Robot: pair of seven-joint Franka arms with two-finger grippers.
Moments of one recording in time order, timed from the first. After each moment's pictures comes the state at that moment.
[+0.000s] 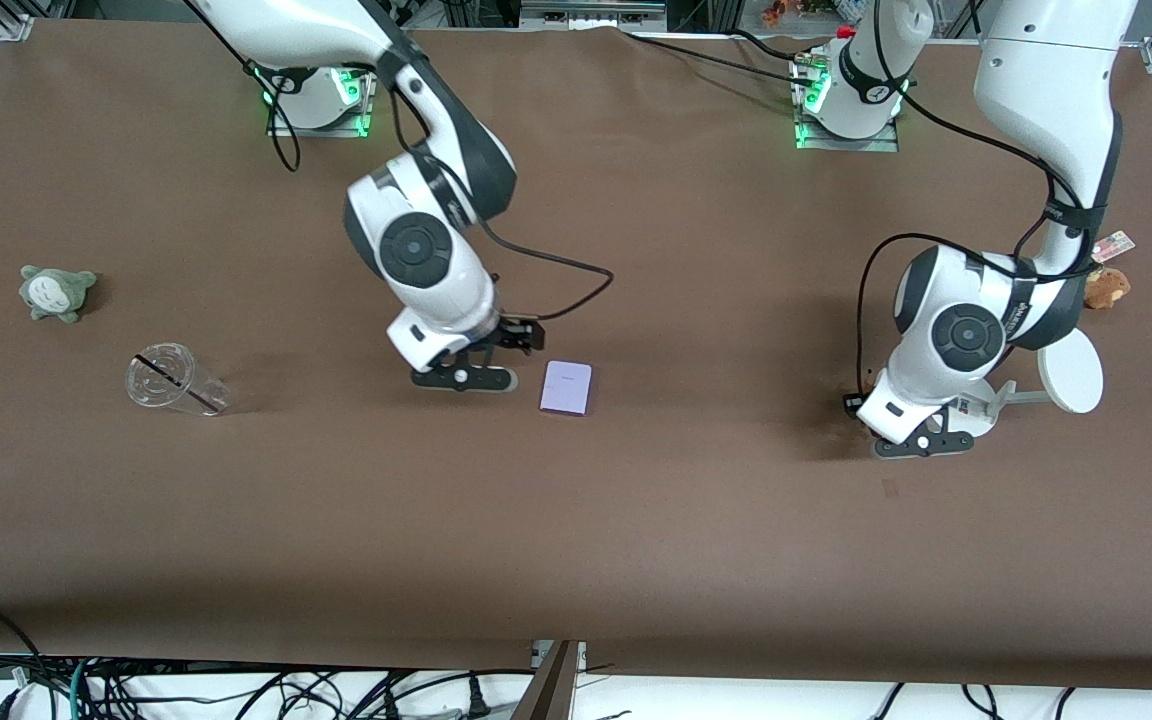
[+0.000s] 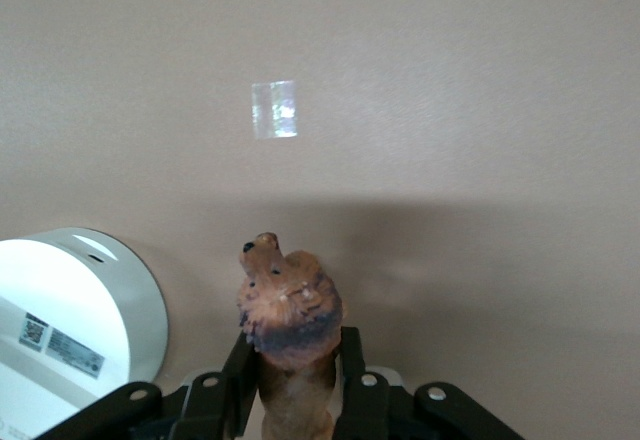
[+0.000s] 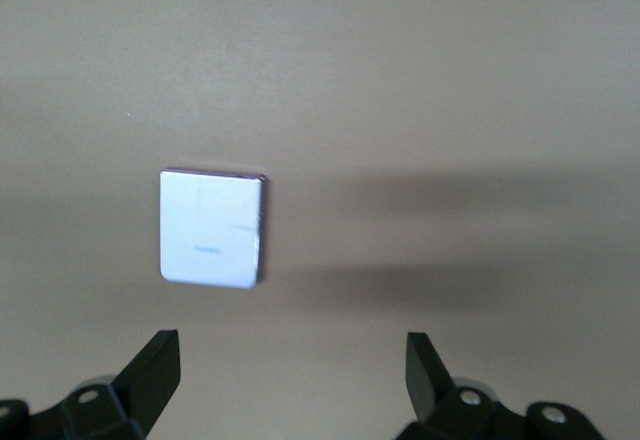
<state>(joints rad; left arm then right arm) -0.11 0.51 0.00 -1.89 0.20 2.38 -0.32 0.57 0.62 0.05 -1.49 0.07 2.13 0.64</state>
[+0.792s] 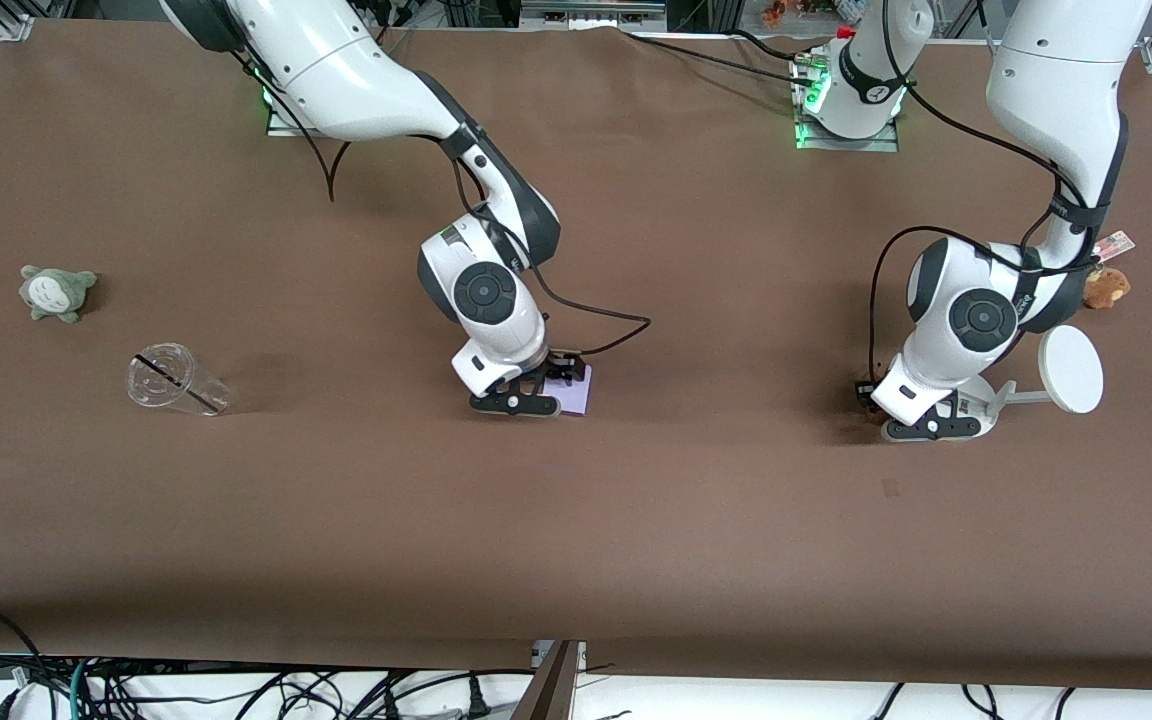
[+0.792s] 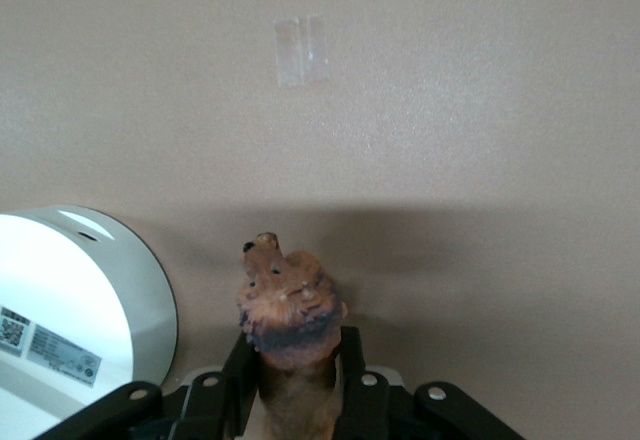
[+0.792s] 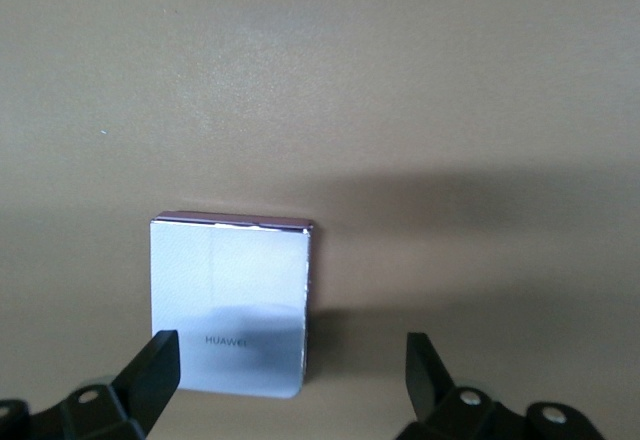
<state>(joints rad) -0.07 0.50 0.00 -2.02 0.20 2.52 -0.27 0.62 0.84 0.05 -1.40 0.06 2.31 0.71</state>
